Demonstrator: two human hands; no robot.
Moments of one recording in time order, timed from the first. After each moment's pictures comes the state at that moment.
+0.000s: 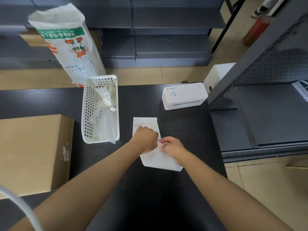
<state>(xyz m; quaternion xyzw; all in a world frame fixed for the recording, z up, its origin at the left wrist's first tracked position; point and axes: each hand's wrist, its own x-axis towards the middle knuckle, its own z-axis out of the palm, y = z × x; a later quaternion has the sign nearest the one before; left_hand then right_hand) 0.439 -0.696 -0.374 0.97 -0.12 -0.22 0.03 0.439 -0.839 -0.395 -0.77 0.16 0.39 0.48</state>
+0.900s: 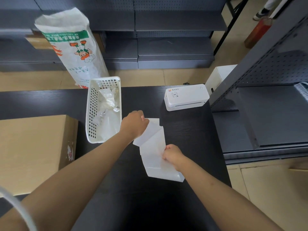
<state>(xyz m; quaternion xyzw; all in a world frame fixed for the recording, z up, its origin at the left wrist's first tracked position) 0.461 -0.656 -0.359 0.94 0.16 -0.13 0.26 0.423 -0.829 -0.394 -0.78 0.21 0.42 0.41</state>
